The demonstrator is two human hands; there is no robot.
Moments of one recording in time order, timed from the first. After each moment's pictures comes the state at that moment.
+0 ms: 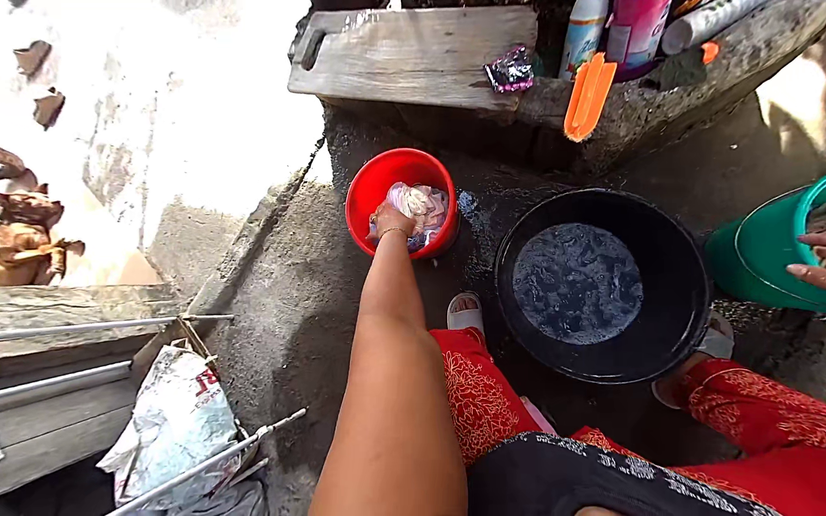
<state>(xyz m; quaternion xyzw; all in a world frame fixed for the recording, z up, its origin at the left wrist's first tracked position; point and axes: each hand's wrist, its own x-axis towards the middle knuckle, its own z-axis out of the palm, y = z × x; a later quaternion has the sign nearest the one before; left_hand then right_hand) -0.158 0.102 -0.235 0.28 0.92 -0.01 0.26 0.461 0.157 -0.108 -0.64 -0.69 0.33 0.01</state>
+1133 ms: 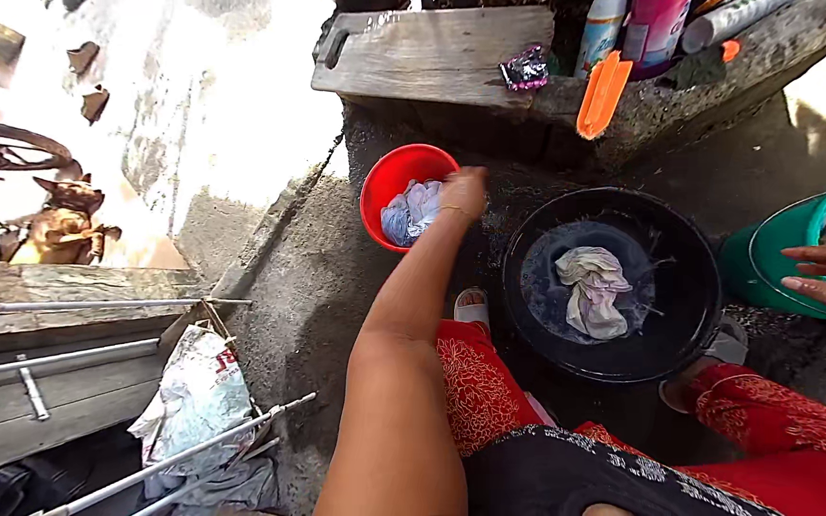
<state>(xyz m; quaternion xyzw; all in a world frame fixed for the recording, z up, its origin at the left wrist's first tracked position) -0.043 0.135 -0.153 0.59 0.77 0.01 0.25 0.437 0.142 -0.086 -0.59 -0.72 0.37 -0.01</state>
